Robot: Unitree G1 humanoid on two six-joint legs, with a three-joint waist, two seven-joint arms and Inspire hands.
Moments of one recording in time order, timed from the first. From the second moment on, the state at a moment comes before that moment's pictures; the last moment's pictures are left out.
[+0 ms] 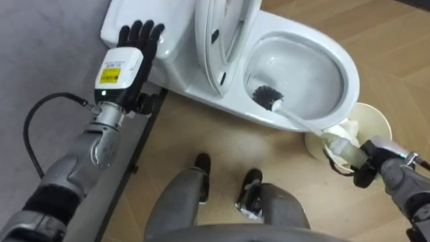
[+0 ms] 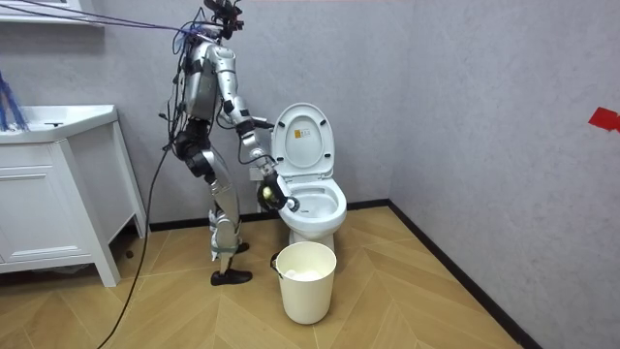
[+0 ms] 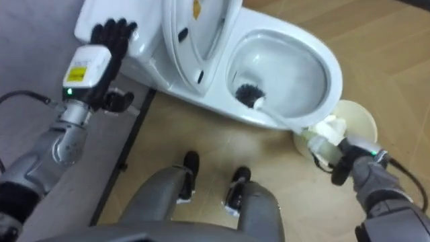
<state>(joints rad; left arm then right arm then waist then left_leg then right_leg) -0.16 0.50 -0.32 0.46 0.74 -0.26 0.46 -0.28 -0.58 0.33 1.25 -0.59 -0.02 -0.09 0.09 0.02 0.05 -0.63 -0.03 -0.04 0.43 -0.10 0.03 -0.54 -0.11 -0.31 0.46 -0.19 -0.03</state>
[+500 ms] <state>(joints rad) -0.30 0.49 -0.35 0.47 0.78 -0.19 0.64 -0.43 -0.69 0.47 1.19 -0.64 0.08 -0.14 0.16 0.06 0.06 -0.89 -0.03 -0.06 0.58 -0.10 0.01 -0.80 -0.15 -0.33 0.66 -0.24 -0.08</state>
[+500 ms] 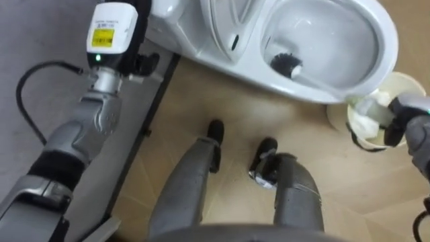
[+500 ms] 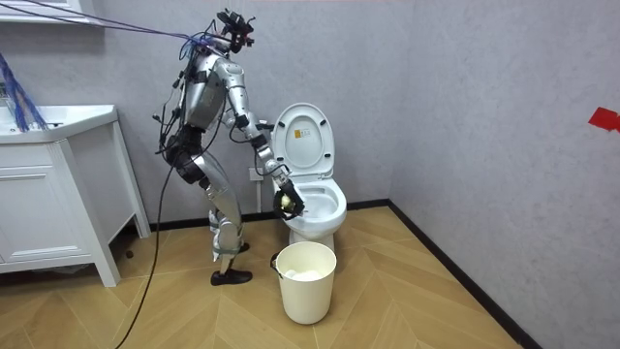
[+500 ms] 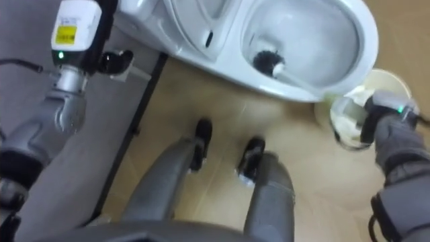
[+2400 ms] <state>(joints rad) -0.17 0.55 -0.39 0.37 0.60 -0.09 0.86 -0.17 -0.66 0.49 0.40 -0.86 0.43 -0.13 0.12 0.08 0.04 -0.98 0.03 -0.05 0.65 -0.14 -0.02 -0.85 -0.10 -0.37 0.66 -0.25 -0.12</state>
